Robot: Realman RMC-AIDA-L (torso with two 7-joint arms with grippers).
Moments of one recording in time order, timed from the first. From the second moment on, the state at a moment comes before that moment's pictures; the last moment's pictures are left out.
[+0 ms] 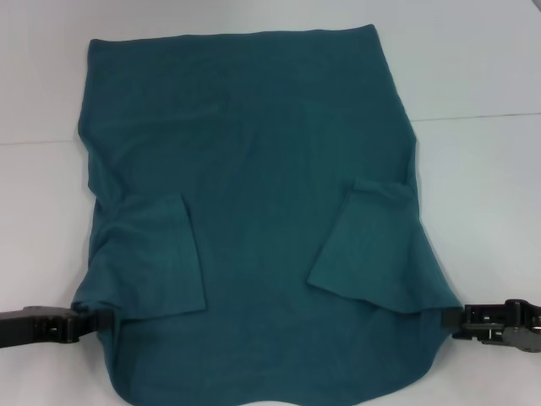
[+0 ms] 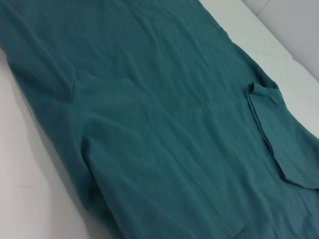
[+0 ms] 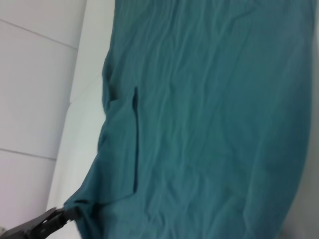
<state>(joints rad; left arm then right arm) -0.49 -2.11 0.50 0.81 2.38 1.48 -1.92 0.40 1.99 -0.50 -0.64 -2.25 -1.64 2.27</state>
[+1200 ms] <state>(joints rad) -0.48 -2.10 0.45 0.82 2.38 1.51 -1.96 0.36 1.99 -0.40 -0.65 -2.26 -1.57 2.15</state>
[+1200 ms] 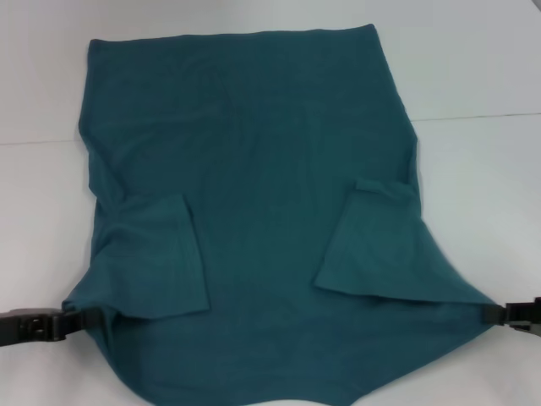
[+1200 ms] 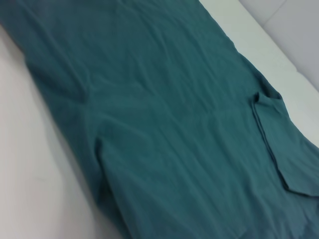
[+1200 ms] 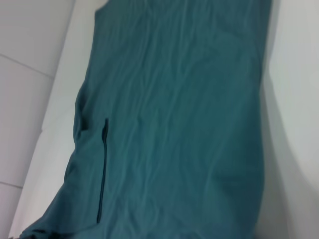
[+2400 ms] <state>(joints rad) -0.36 -2.11 0.35 0.82 2.40 1.79 -1.95 0.21 1.97 -0.20 -0.66 -2.26 -1.73 1.93</state>
